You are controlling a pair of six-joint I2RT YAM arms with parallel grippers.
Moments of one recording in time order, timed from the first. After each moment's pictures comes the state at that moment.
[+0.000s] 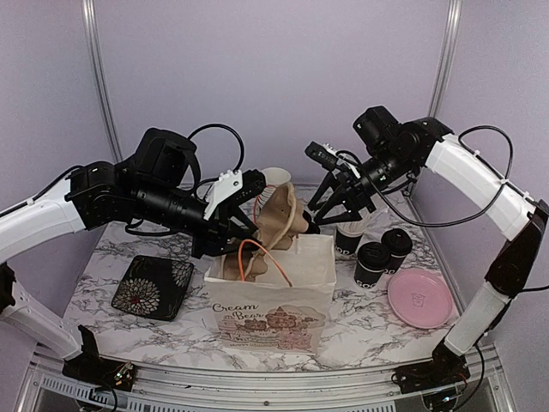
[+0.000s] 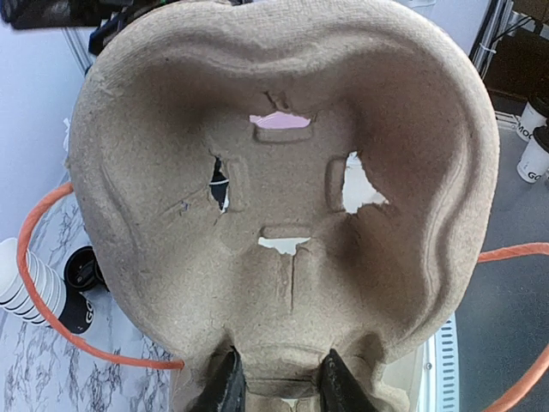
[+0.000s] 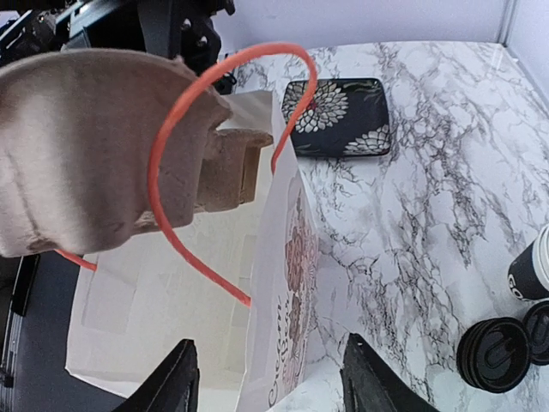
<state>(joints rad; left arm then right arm) -1.02 1.36 1.41 -0.62 0.36 0.28 0.62 1.66 1.81 -1.21 -0.89 -0.65</state>
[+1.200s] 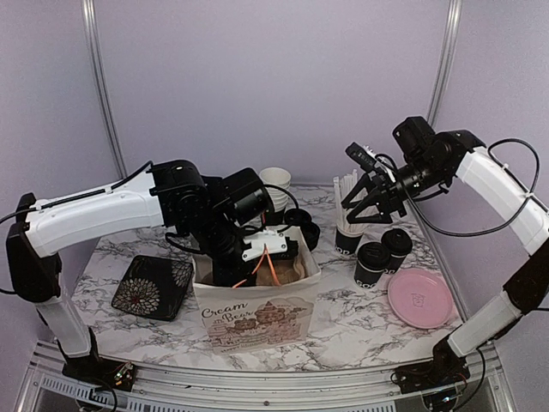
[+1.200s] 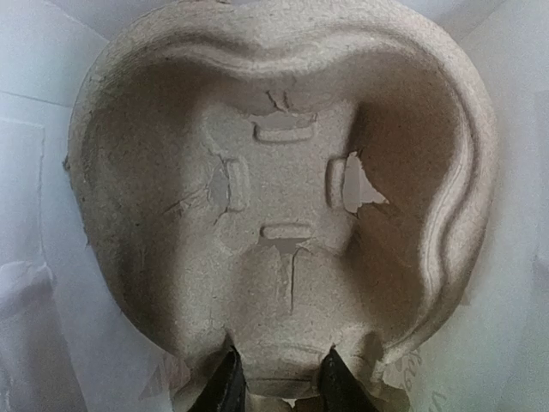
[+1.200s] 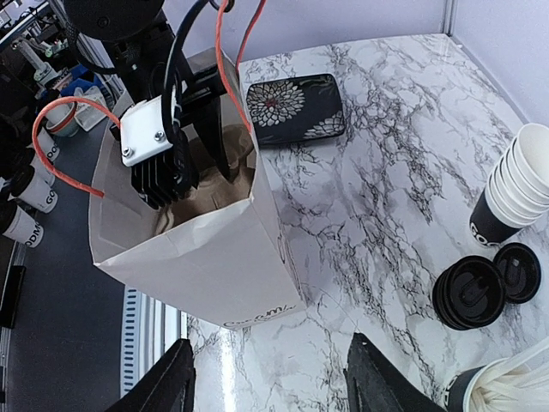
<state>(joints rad) -1.13 1.74 1.72 -1.18 0.05 0.31 0.41 1.47 1.62 -1.22 -0.94 -0.73</state>
